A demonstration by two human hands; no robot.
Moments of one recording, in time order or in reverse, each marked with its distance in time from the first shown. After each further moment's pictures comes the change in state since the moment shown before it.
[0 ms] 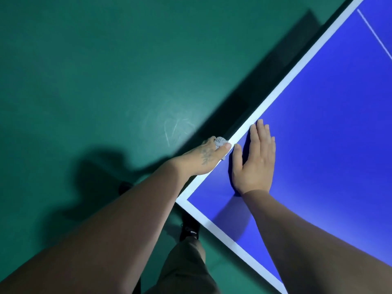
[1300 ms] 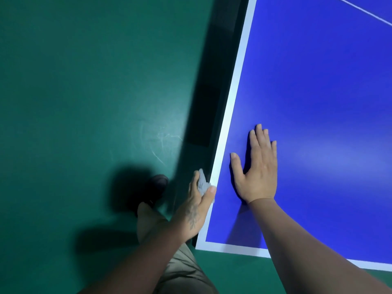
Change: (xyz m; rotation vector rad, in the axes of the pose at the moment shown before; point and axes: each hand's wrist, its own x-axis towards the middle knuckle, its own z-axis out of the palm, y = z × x) left_hand -0.014 -0.025 -0.006 -0.035 -0.054 -0.105; right_hand 0.007 -0.009 0.000 0.004 0.127 0.392
